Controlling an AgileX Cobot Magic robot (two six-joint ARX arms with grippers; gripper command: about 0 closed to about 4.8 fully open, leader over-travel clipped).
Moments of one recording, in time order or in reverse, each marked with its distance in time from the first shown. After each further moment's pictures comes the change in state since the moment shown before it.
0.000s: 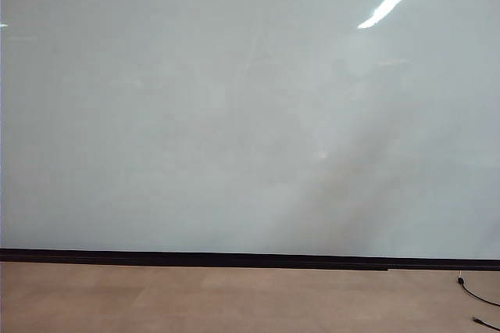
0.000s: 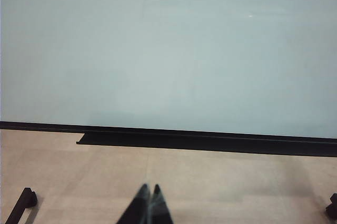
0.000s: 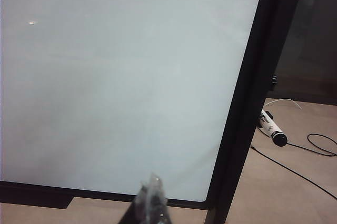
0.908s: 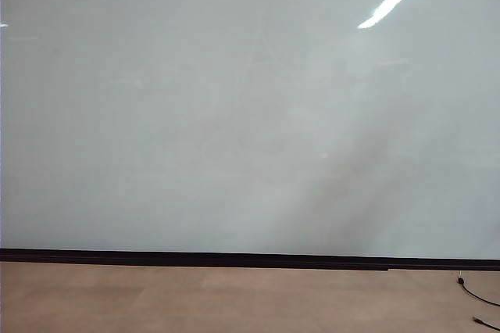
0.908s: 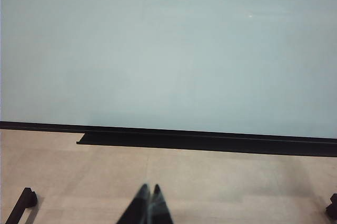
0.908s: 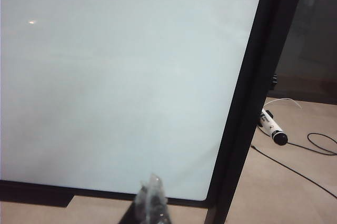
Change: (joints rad) left arm 0.000 0.000 0.000 0.000 0.000 0.000; right arm -0.001 0.000 0.000 -0.009 0.000 0.000
